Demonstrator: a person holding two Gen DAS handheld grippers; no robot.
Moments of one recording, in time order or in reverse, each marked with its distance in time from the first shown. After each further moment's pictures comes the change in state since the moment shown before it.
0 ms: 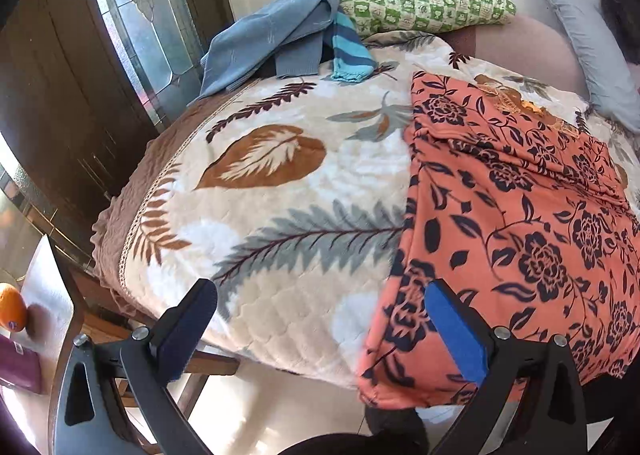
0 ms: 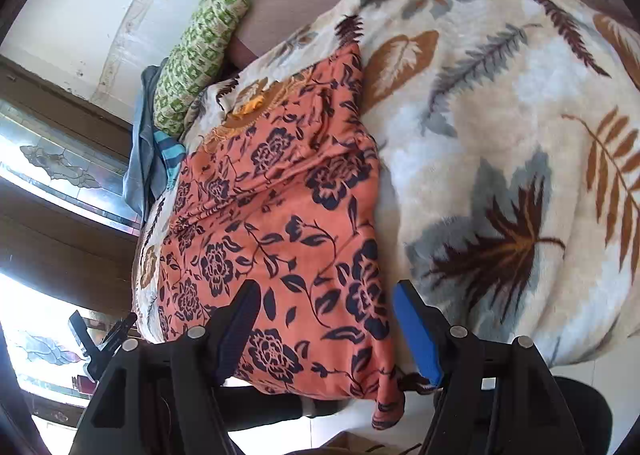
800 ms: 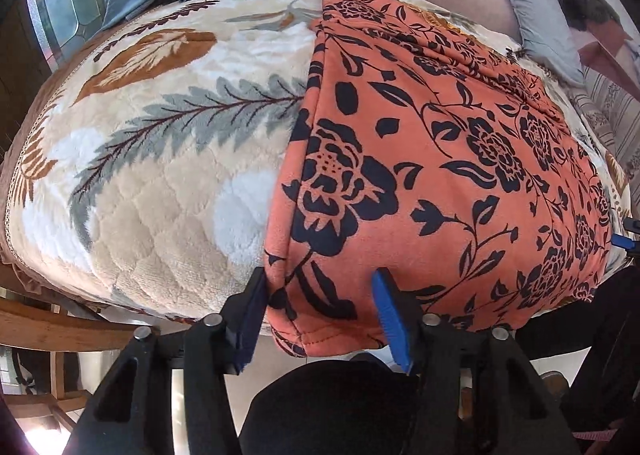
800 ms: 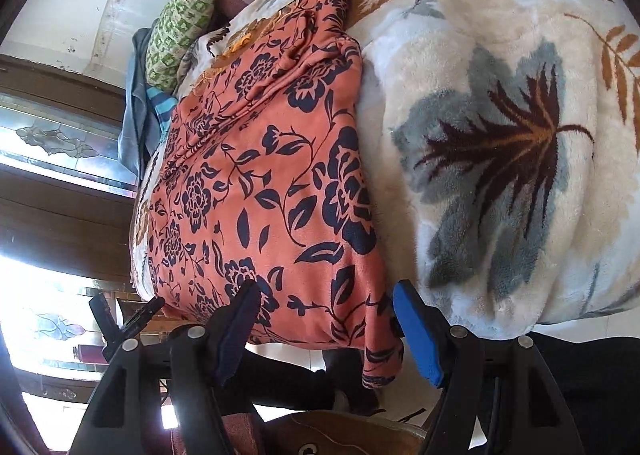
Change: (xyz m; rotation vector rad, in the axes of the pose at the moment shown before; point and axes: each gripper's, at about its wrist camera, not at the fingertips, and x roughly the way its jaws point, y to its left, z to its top) left arm 0.053 -0.030 -0.056 0.084 0.173 -0.343; right arm 0.030 -0.012 -0.037 -0.018 0.137 0.026
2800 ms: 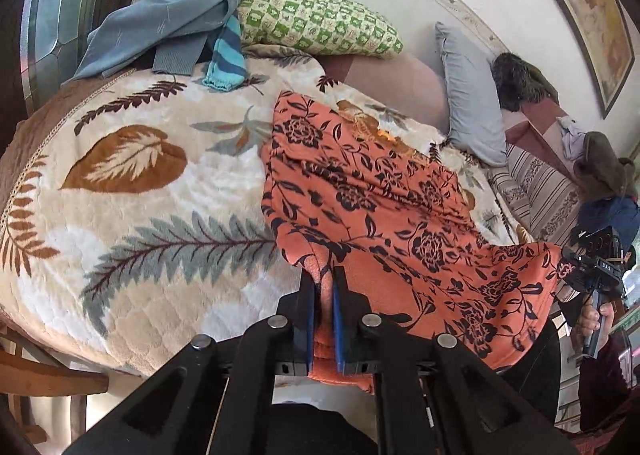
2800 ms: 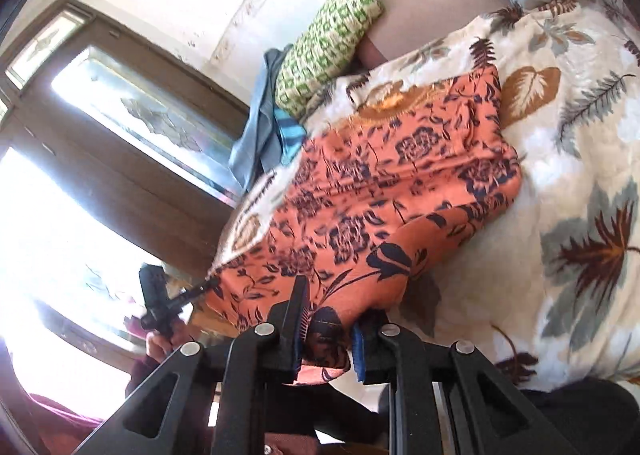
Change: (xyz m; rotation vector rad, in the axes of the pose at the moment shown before) left arm -0.092 0.024 0.063 -0.062 -0.217 -0.322; right arm -0.074 0.093 0.001 -0.208 -0.242 0.324
